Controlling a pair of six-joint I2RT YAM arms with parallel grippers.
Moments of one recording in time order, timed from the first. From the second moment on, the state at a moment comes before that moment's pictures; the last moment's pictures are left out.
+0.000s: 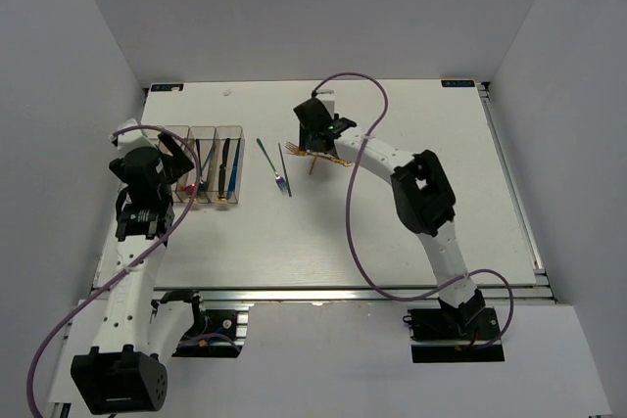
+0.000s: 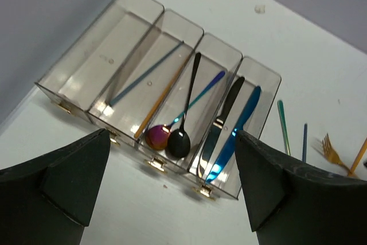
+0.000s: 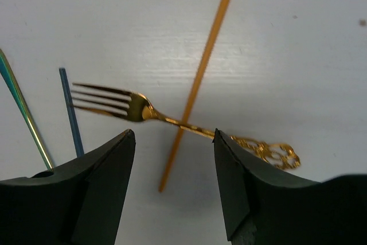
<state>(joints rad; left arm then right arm) 0.05 0.86 0.80 -0.25 -0.35 -0.33 0.72 2.19 1.80 -0.44 0.39 0.51</state>
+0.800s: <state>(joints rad) 0.04 0.88 0.80 -0.25 -0.08 -0.36 0.59 2.18 1.64 -0.26 -0.18 -0.21</state>
